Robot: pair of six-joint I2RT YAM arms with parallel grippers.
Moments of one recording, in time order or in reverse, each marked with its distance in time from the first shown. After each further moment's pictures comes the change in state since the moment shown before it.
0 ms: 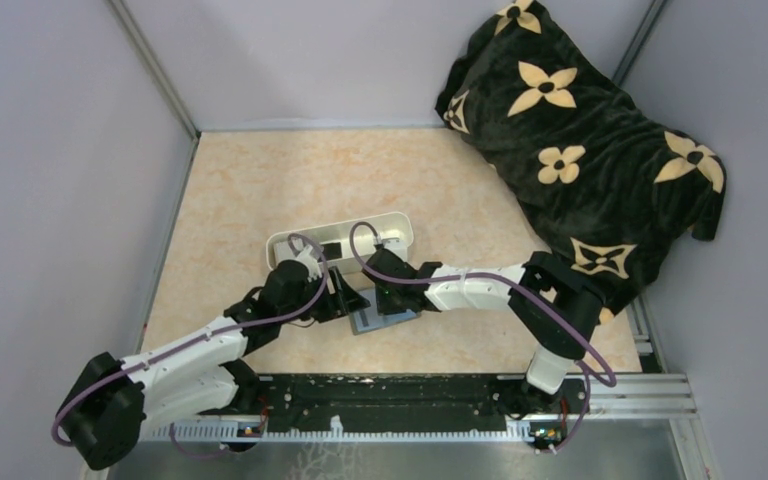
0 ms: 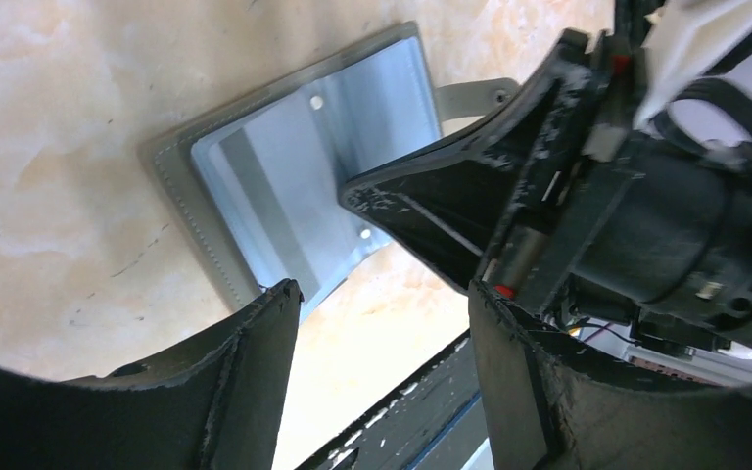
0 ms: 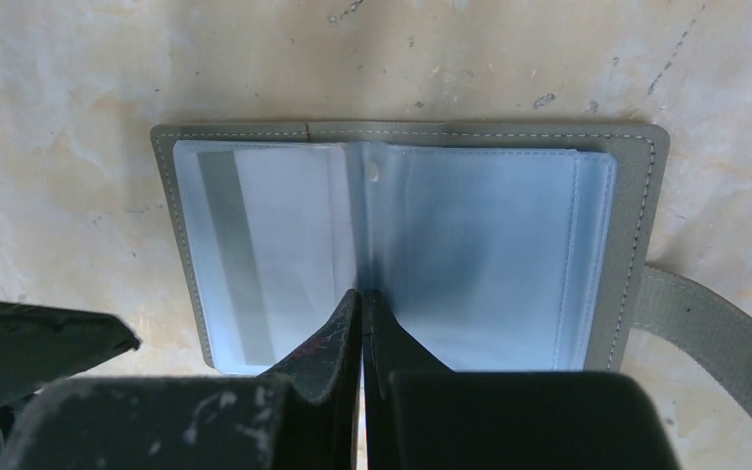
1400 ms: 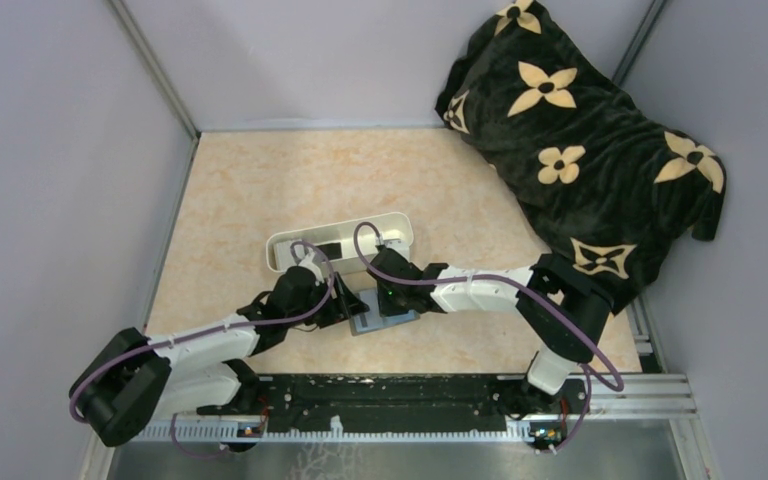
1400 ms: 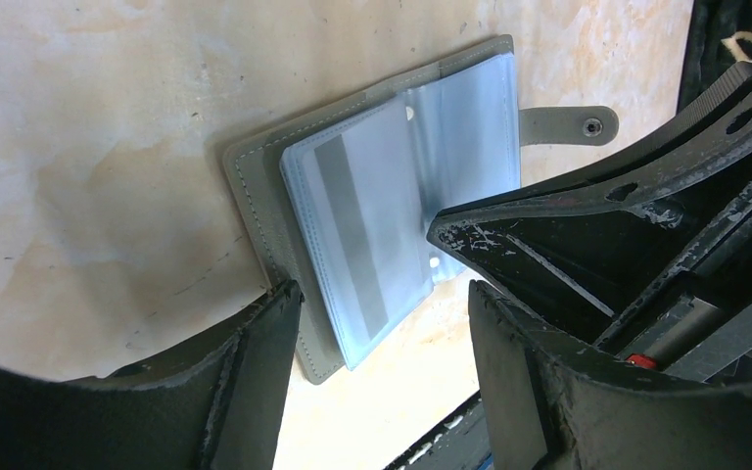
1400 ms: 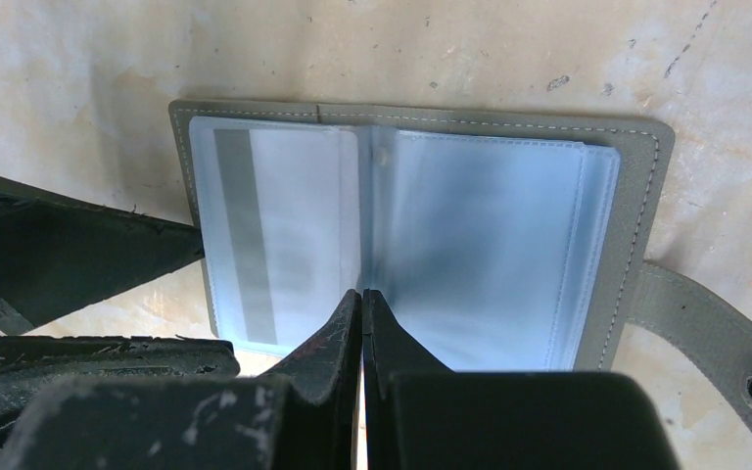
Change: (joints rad) left arm -0.003 0.158 -0.085 0.167 -0.054 -0.043; right arm -0.010 -0.040 -0.036 0.028 -0.053 -0.010
